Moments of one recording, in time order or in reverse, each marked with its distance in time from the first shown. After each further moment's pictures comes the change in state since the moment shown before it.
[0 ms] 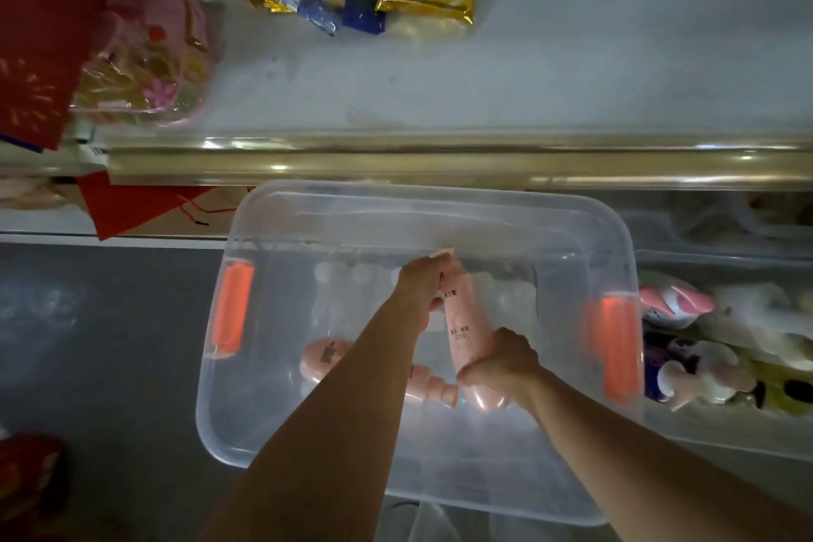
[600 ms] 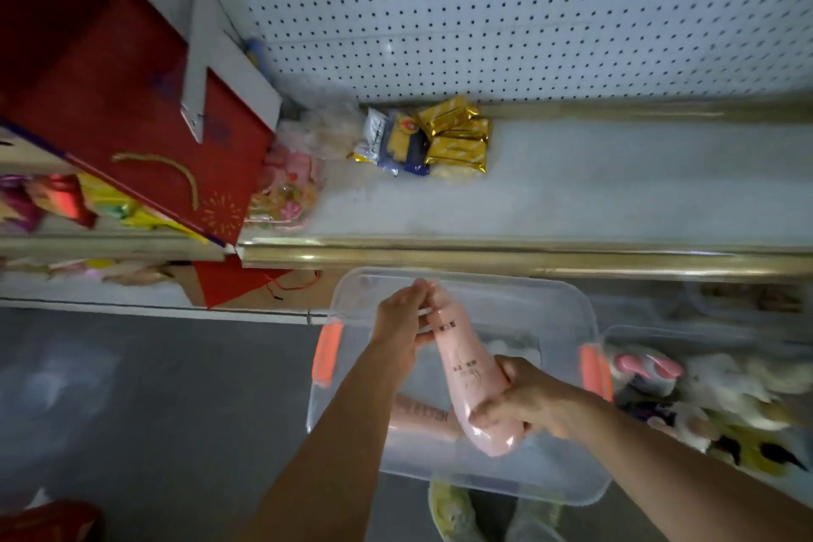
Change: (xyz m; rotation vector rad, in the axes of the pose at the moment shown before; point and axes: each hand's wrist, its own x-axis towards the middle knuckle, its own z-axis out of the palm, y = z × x) left_hand -0.171 0.059 -0.082 -0.260 -0.042 0.358; right_hand -0.176 -0.055 -0.069 0.161 -0.216 -0.290
